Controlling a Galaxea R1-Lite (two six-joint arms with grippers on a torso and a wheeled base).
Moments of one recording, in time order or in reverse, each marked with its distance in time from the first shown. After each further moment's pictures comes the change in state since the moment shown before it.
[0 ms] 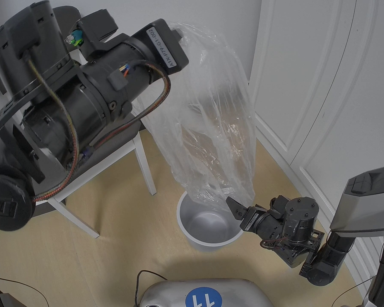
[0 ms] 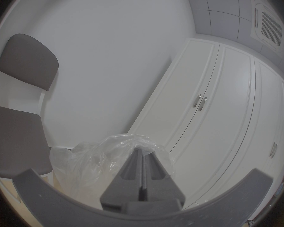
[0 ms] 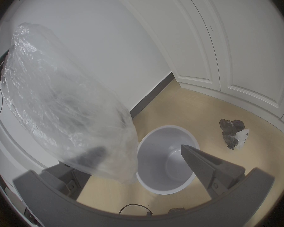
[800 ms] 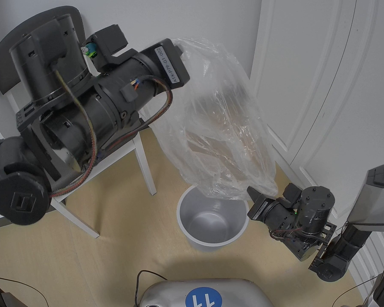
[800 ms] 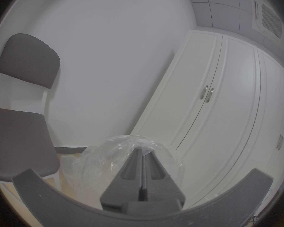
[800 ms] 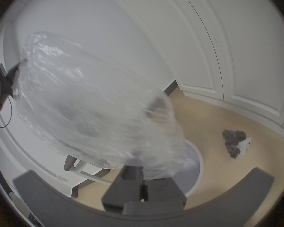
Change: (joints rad) left arm 0.046 0.048 0.000 0.009 -0.019 0.011; right arm -0.011 -0.098 0.007 0.000 -0.004 -0.040
